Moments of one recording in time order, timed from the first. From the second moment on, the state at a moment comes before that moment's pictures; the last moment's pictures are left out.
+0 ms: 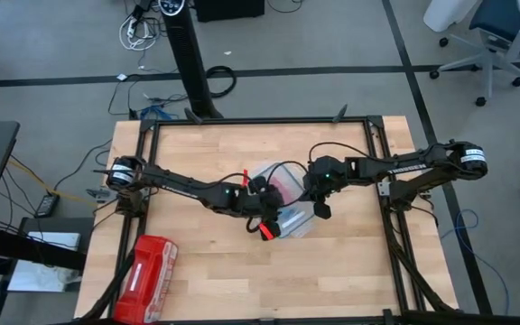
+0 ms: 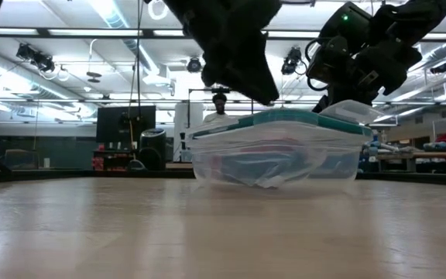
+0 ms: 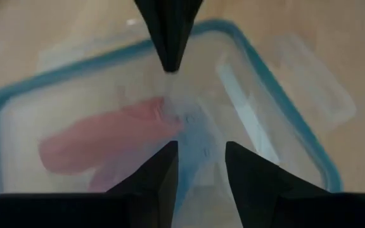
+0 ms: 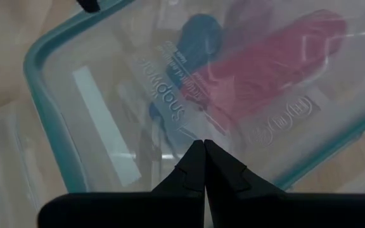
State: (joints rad) left arm -0.17 1.87 1.41 -0.37 -0.32 -0.28; right arm -0.13 1.30 0.59 -0.12 -0.22 -0.01
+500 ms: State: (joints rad) left arm -0.25 1.84 1.42 0.30 -0.31 -0.04; right arm -0.13 1.29 0.59 -0.12 -0.21 0.01
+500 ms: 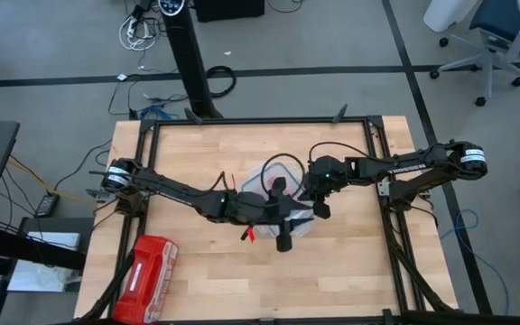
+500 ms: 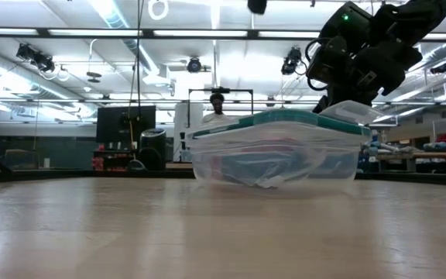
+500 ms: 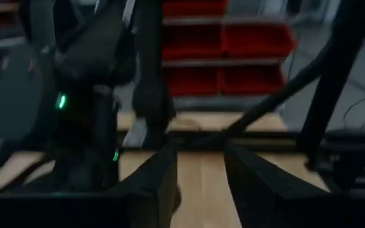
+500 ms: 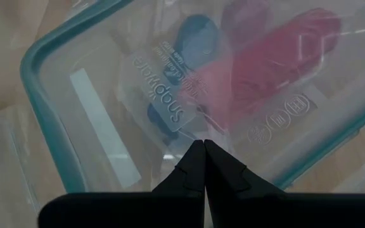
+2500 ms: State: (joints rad) left arm -0.07 1.69 0.82 0.12 -0.38 -0.35; right arm -0.06 1.29 0.59 -0.08 -0.14 0.20
